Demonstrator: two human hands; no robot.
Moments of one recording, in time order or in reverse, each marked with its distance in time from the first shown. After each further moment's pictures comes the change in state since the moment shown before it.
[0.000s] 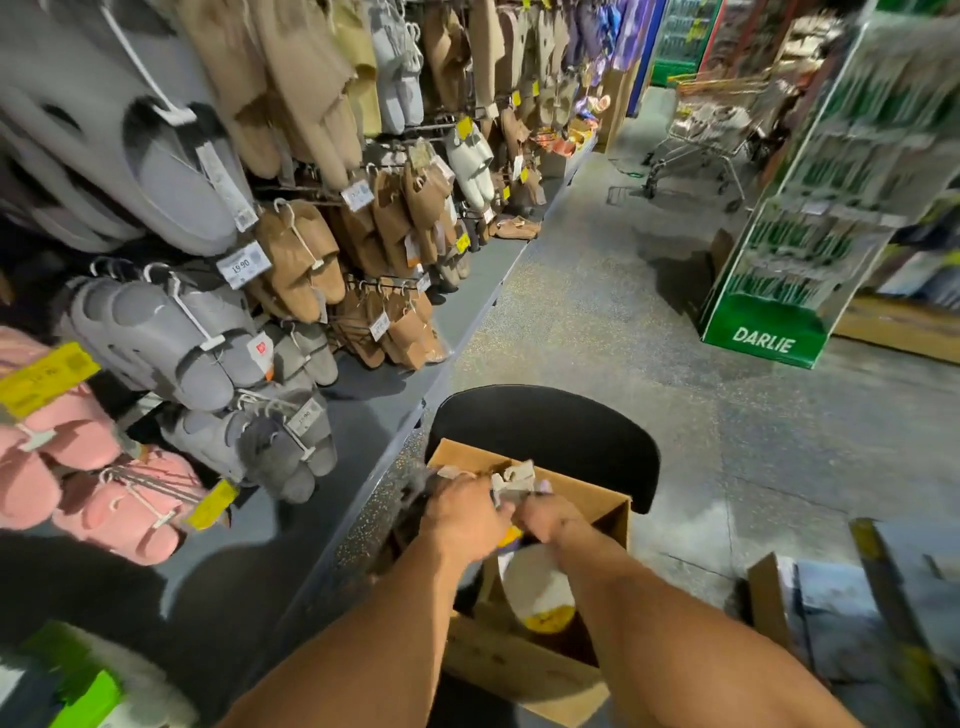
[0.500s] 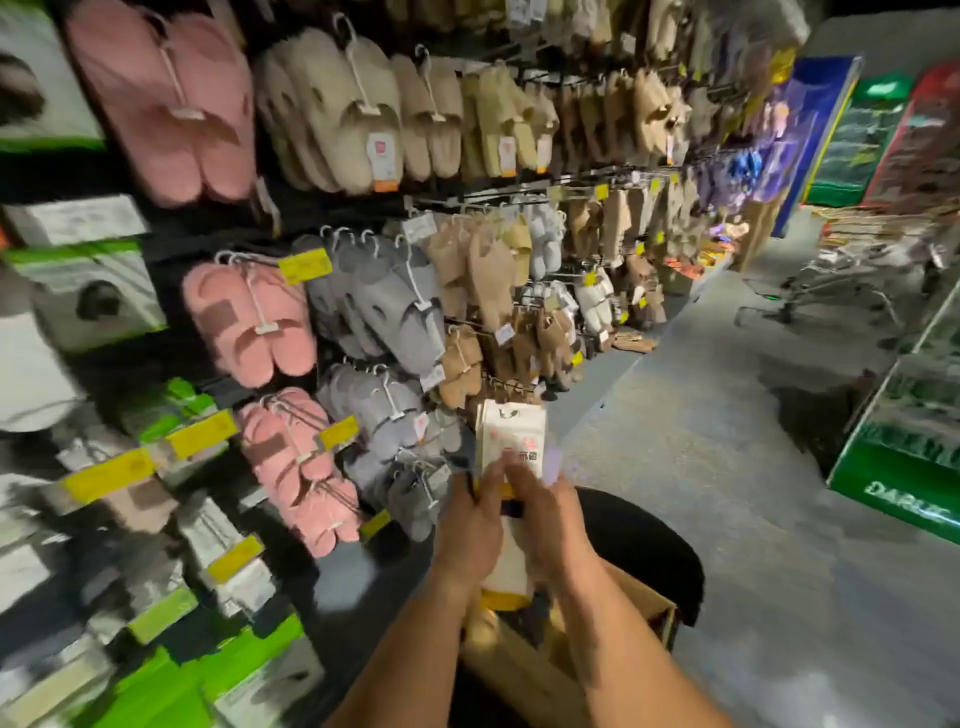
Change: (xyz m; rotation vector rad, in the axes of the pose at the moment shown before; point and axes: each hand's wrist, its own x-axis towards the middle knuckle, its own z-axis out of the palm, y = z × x) left_hand -0.265 0.059 -0.214 -0.790 0.673 -0.148; right_hand -0.321 -0.158 0.005 0.326 -0.301 -0.600
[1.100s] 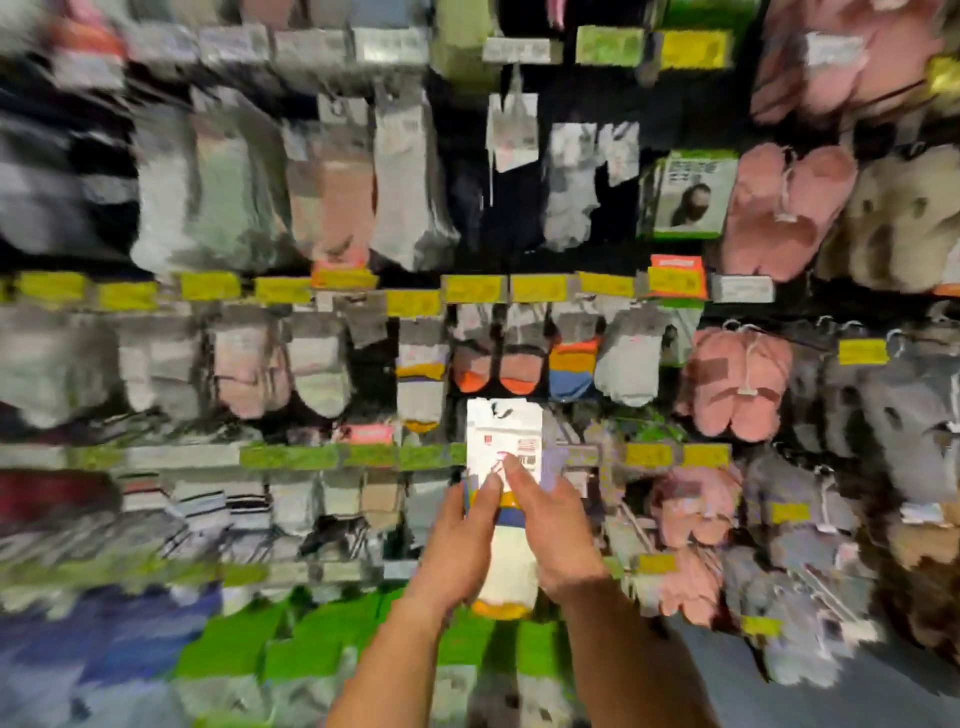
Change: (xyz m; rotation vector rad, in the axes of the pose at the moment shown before) left_hand -0.254 -0.106 -0.448 -0.212 0.769 -0.208; right_hand -0.296 0.024 0.415 0.090 -0.912 -0.129
